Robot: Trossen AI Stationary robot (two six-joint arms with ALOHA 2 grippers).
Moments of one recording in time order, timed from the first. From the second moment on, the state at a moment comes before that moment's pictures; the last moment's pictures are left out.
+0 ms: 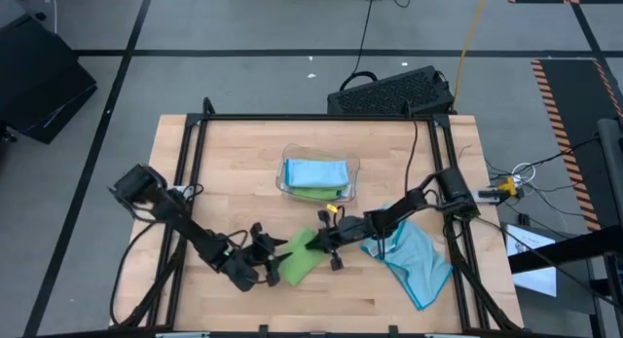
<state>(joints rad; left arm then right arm) -0.68 1.76 0.71 0.28 -0.83 -0.76 0.24 2.07 0.80 0.89 0.00 -0.05</state>
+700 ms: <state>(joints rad) -0.77 1.84 1.02 -0.08 -0.76 -0.39 0.35 1.84 0.80 0.55 0.05 0.06</state>
